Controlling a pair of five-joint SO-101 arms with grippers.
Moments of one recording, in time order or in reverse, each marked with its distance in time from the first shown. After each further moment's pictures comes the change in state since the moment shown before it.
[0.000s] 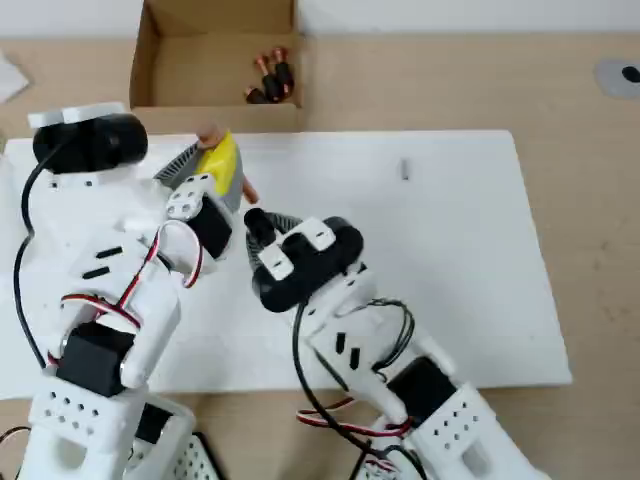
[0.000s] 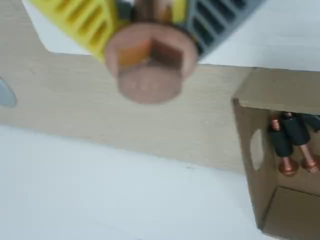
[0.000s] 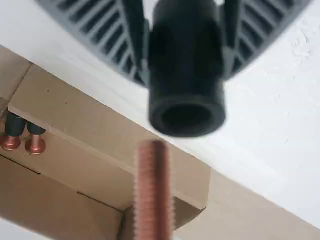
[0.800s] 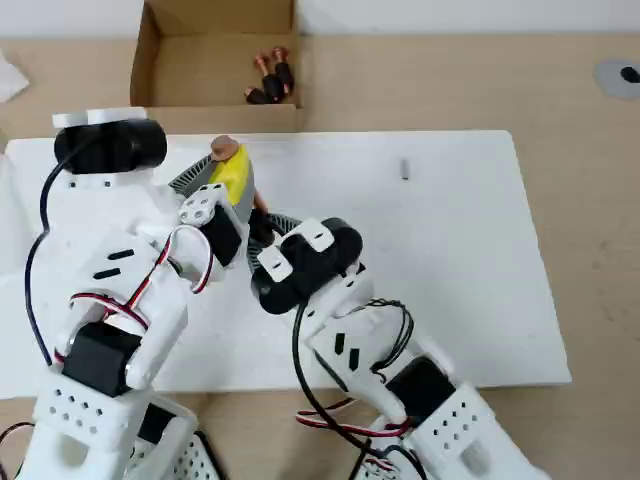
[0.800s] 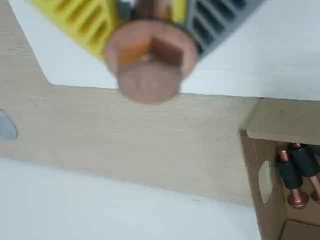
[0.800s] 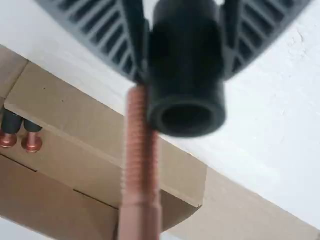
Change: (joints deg) left arm 2.4 0.0 0.8 2.5 0.0; right arm -0.3 0.0 0.0 0.0 0.0
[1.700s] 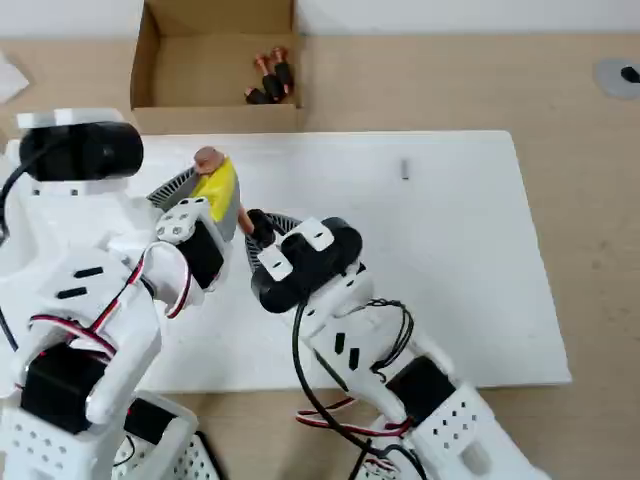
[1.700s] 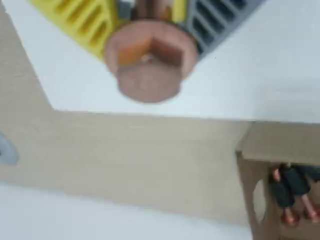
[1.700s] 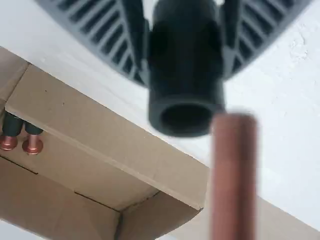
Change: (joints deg) left arm 0.6 -0.1 -13.5 17.5 -1.2; right arm 0.0 0.0 0.2 0.0 0.0
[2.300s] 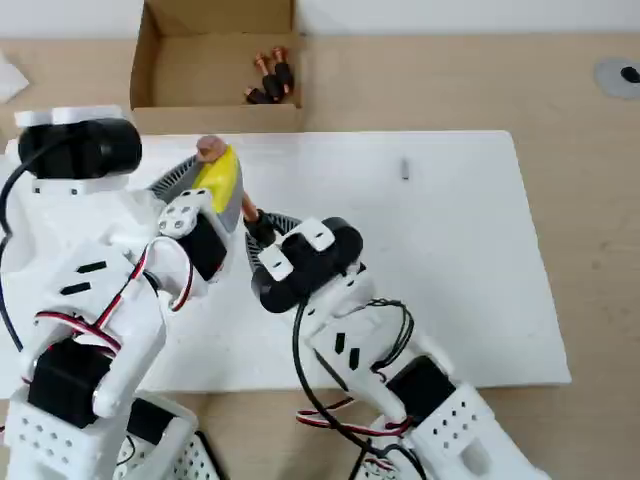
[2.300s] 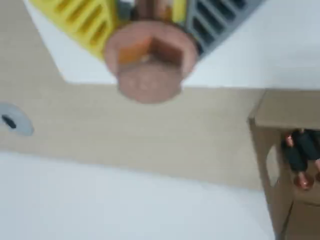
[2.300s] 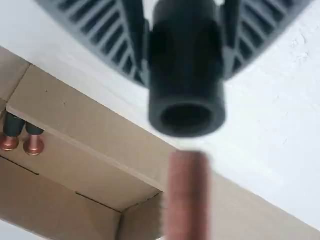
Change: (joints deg) left arm 0.0 -0.1 2.5 -7.4 0.0; right arm 0.2 0.0 0.0 0.0 0.0
